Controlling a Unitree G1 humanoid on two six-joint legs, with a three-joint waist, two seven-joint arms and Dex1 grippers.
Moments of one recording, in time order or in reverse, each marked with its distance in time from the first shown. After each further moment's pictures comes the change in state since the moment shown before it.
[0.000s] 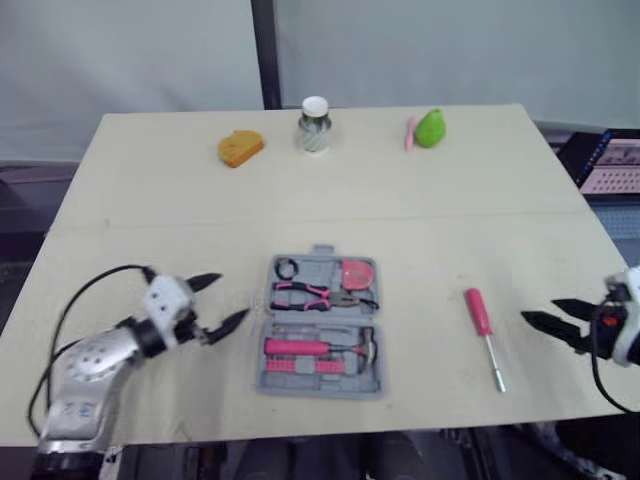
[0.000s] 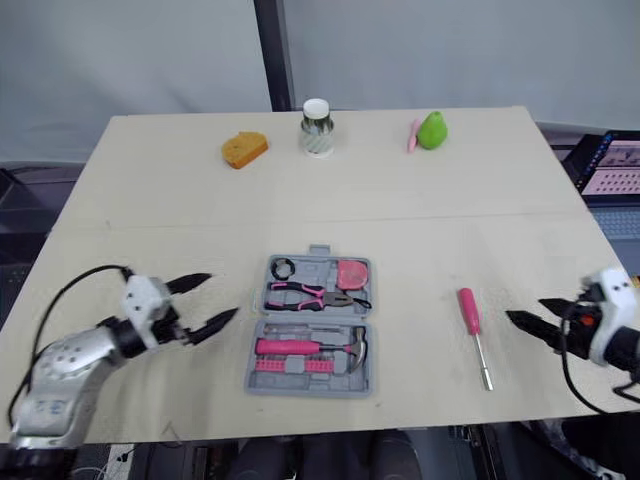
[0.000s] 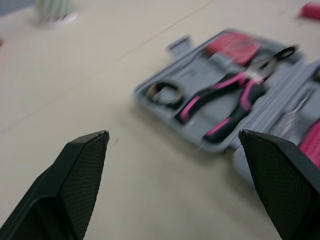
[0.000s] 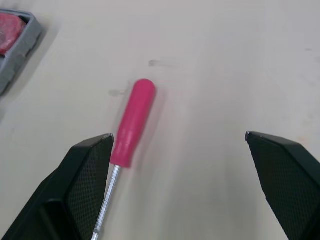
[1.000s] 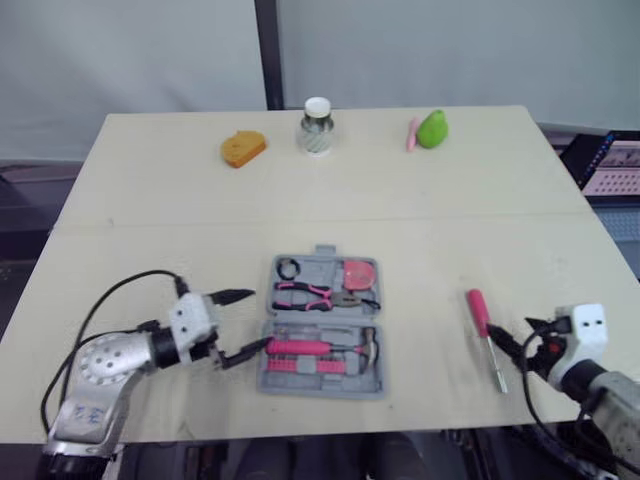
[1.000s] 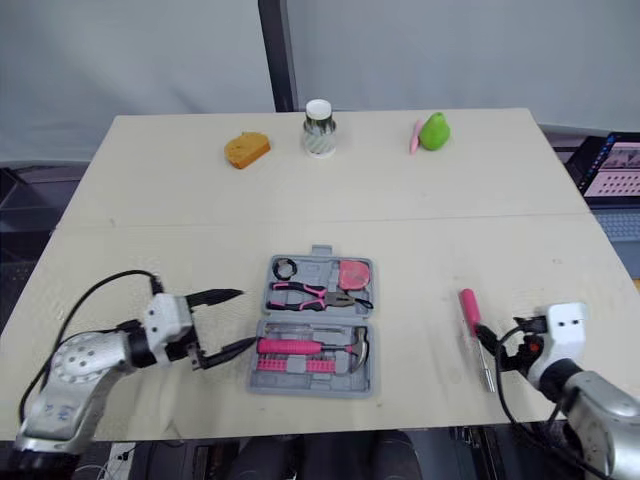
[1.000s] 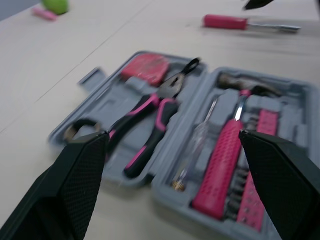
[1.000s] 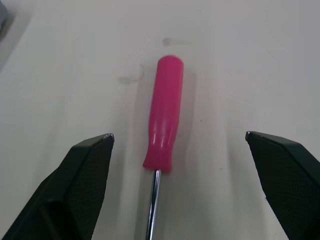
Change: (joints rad) left arm -0.097 0.016 -0.272 -0.167 0.015 -0.106 -0.221; right arm 0.135 0.310 0.146 -0.445 -0.017 0.141 -0.527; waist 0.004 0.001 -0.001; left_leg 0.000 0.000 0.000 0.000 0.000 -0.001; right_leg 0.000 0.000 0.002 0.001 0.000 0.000
